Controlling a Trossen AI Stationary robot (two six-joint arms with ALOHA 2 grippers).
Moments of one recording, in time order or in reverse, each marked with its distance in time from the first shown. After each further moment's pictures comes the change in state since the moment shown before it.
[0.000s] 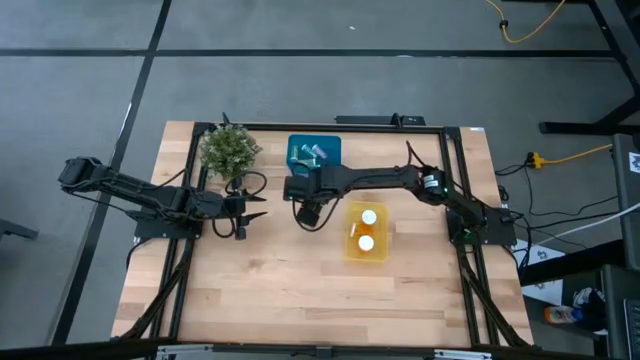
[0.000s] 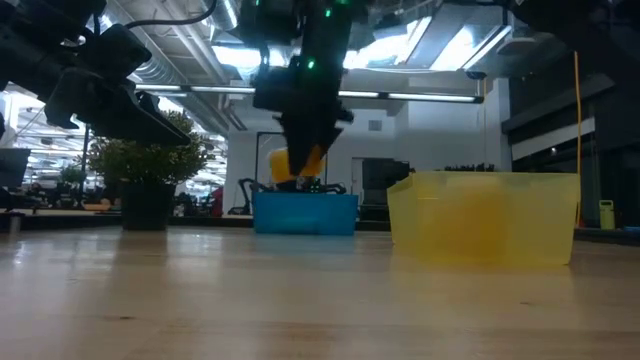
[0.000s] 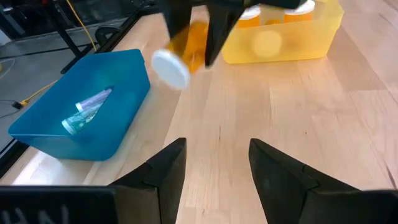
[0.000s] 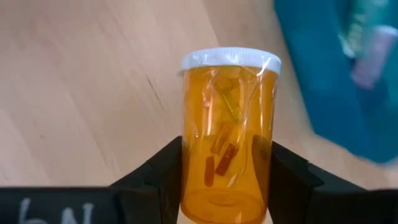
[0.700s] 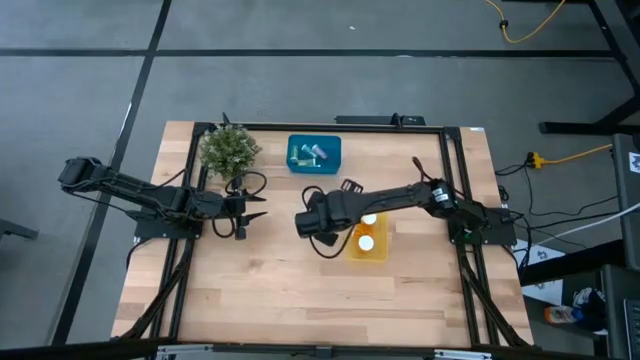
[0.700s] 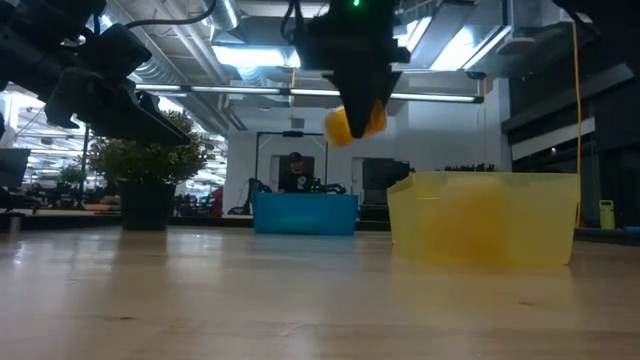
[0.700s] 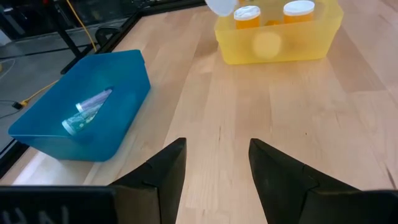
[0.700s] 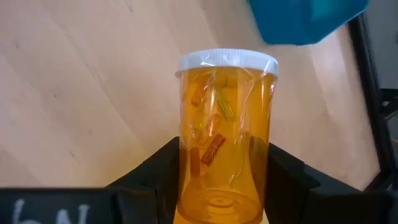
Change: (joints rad) left arm 0.000 0.000 0.000 0.002 0.000 0.000; right arm 0.182 -0.048 0.056 -0.417 0.172 0.352
